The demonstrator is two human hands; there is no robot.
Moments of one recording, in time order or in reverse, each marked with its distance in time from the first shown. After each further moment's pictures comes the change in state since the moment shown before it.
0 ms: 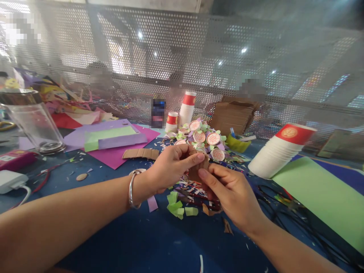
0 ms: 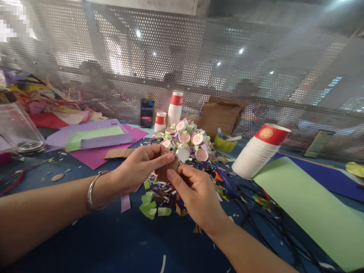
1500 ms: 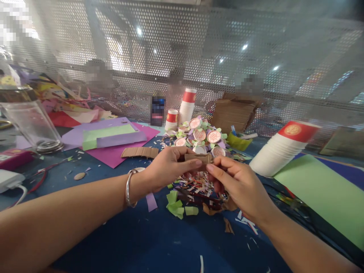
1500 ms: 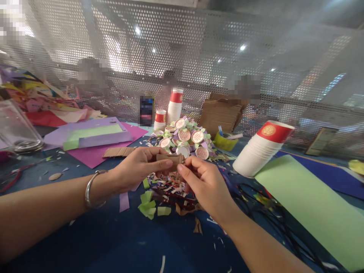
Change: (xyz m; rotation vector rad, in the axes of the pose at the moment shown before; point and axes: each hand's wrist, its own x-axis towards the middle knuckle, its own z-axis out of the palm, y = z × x) left_hand 0.004 -0.011 -0.013 0.117 -0.041 -0.068; right_hand 0.010 0.008 -0.023 -0.087 -0.001 0.046
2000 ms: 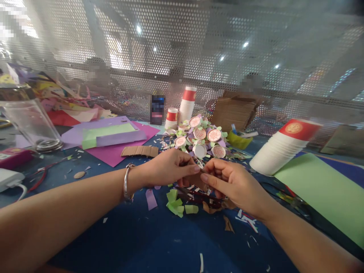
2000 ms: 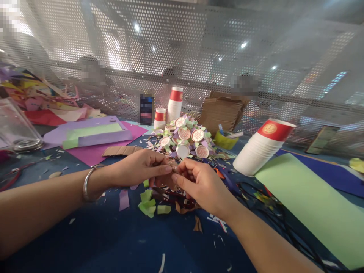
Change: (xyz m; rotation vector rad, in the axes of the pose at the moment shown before) left_hand -0.001 0.011 -0.010 0.417 -0.273 -0.069; right_hand 0.001 -0.005 -0.005 0.077 -0.257 0.132
